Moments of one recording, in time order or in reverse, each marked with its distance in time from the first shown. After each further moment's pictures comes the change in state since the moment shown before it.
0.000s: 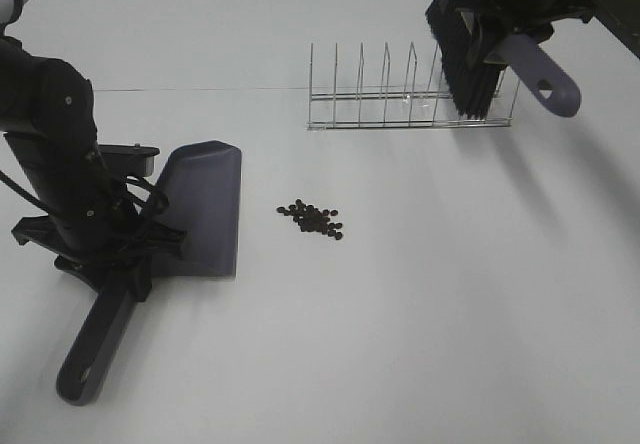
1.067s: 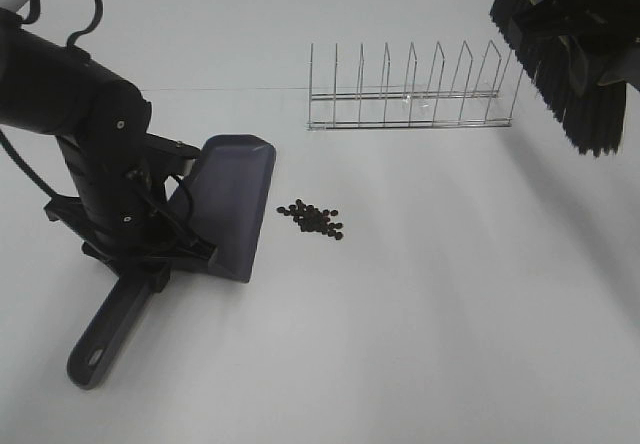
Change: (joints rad) left arm -0.146 0.021 -0.040 0.271 -0.019 -0.198; right arm 0.233 -0.629 0.711 -0.439 0.007 0.257
